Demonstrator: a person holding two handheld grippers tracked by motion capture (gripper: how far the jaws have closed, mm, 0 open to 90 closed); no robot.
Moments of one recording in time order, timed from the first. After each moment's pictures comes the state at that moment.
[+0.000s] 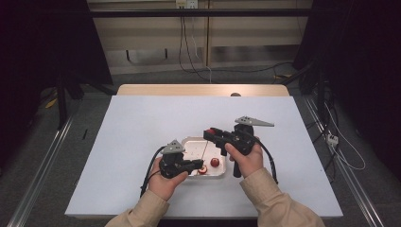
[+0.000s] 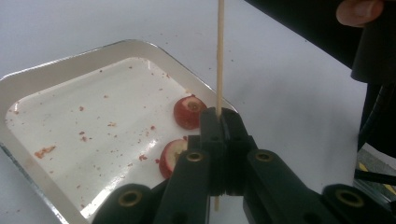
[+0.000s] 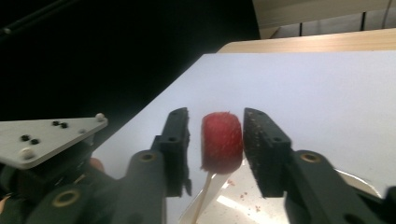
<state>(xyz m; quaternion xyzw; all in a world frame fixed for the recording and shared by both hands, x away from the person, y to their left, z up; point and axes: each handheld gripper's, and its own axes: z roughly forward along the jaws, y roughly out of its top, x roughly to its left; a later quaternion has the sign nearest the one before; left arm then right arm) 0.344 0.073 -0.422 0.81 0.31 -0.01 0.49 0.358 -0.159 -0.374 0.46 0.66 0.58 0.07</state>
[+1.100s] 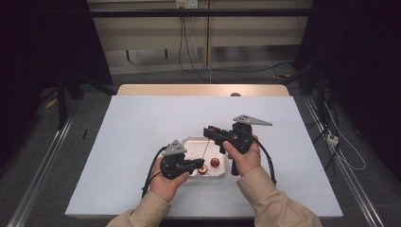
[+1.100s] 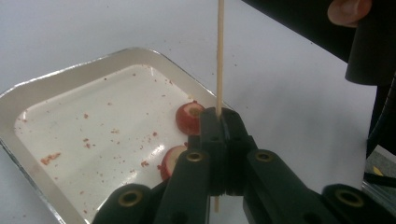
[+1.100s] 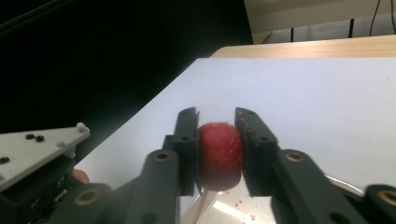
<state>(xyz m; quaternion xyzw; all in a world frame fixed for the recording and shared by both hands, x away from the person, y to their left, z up) 0.340 0.069 -0.419 0.81 0.31 0.01 0.50 0.362 -0.155 -0.373 0.47 0.66 0.58 0.08</state>
